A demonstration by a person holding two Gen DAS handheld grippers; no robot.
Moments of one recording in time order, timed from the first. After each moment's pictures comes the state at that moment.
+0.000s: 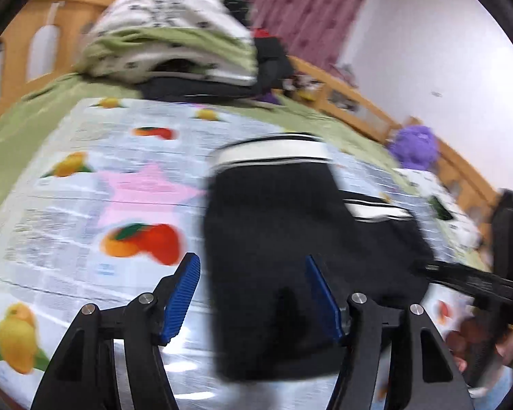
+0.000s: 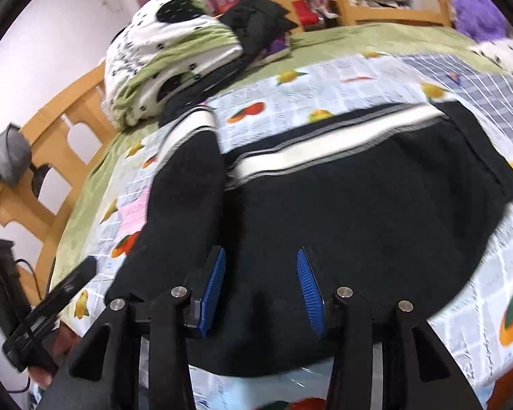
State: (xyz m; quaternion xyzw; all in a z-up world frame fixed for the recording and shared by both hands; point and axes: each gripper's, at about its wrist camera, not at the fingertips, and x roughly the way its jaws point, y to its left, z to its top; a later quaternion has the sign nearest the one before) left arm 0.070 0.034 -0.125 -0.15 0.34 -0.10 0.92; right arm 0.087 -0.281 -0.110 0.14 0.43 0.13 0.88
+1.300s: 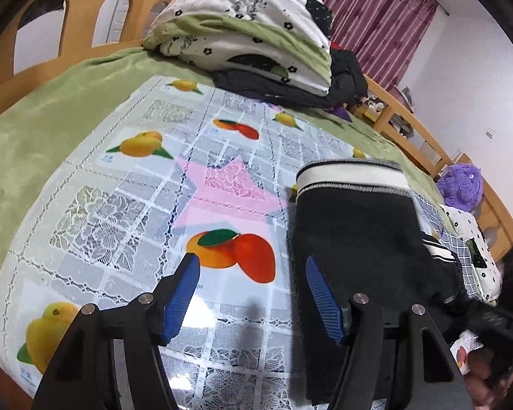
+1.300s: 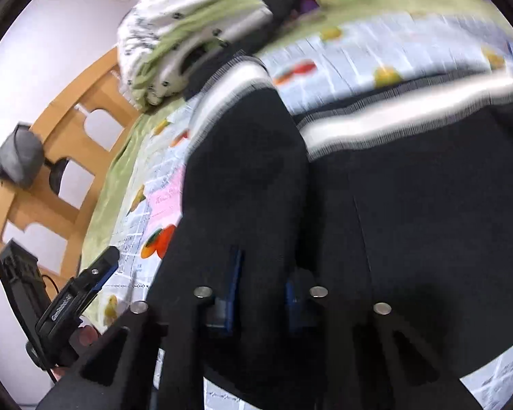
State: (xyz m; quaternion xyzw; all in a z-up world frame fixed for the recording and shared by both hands) left arm 0.087 0.095 -0.144 -0.21 0.36 -0.01 0.91; right arm 0.121 -0.224 -0.125 0.17 0.45 0.20 0.85
